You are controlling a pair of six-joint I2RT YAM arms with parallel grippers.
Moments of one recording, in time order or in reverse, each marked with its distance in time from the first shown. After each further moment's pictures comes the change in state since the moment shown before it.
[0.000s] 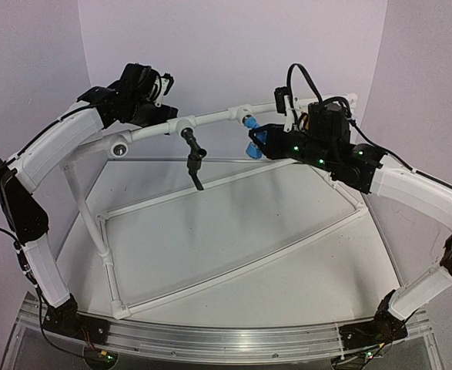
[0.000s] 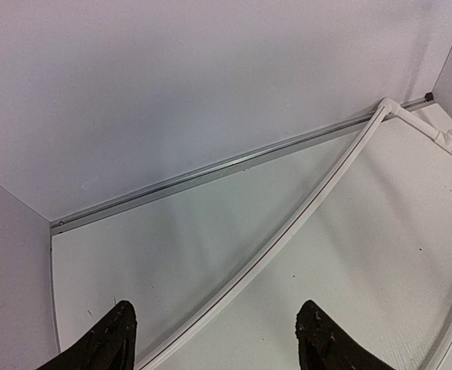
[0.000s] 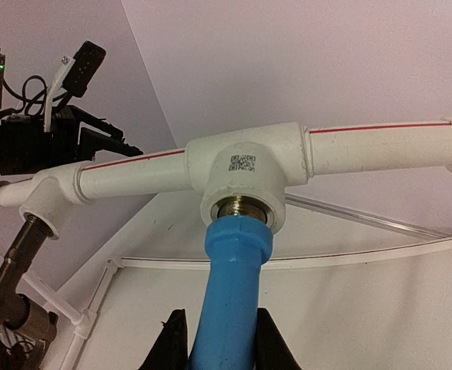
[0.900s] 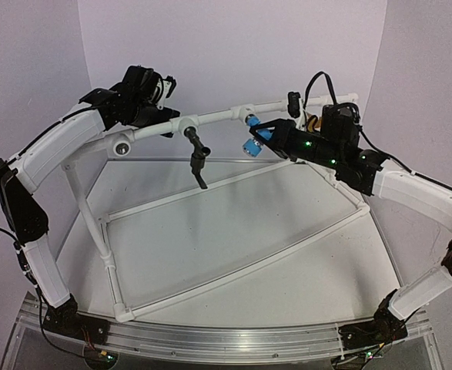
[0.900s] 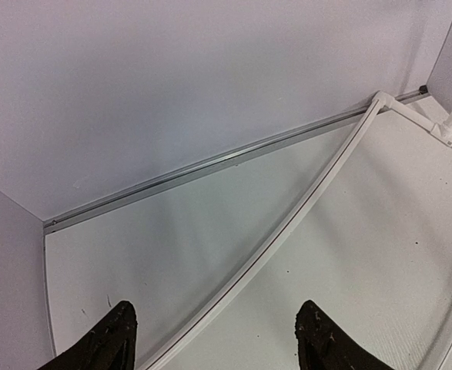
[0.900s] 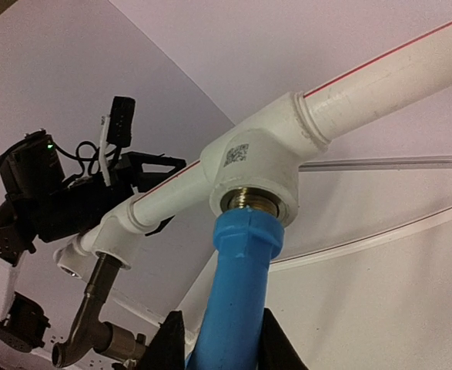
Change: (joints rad) left arm -0.010 0.000 -0.021 0.005 0.011 0.000; right arm -0.112 -0.023 -0.099 0.182 -0.331 0.419
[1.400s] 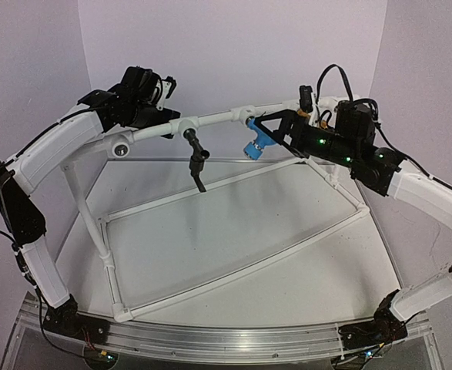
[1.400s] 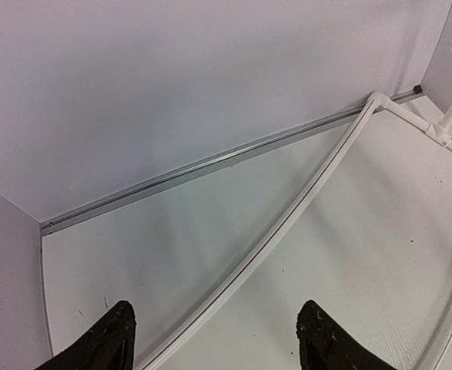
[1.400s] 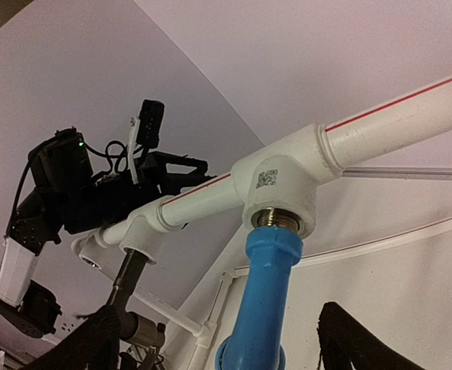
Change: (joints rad) left arm -0.006 -0.023 -0.033 0.020 0.011 0.000; right arm -0.010 -0.082 -0.004 -0.065 -0.014 -0.058
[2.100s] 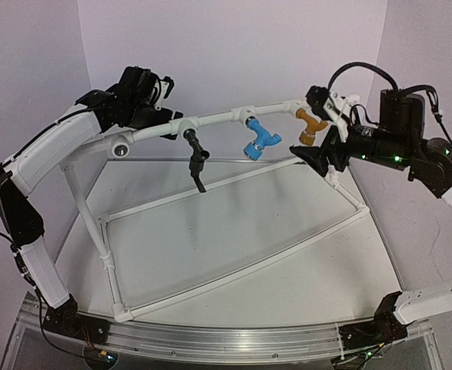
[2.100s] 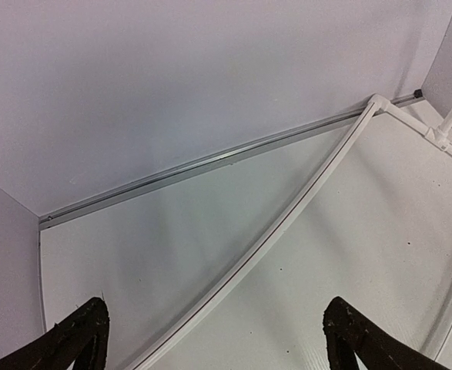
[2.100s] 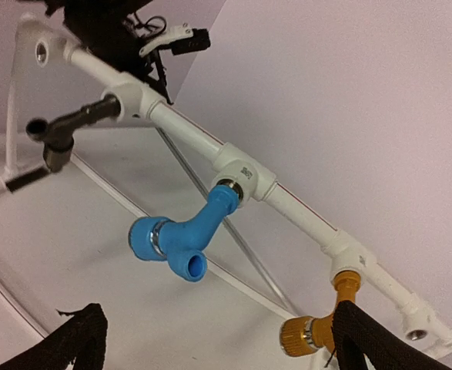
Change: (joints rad) left arm 0.000 -0.017 -0.013 -0.007 -0.004 -0.026; right arm 0.092 -0.229 0.166 -0.546 0.247 -1.152
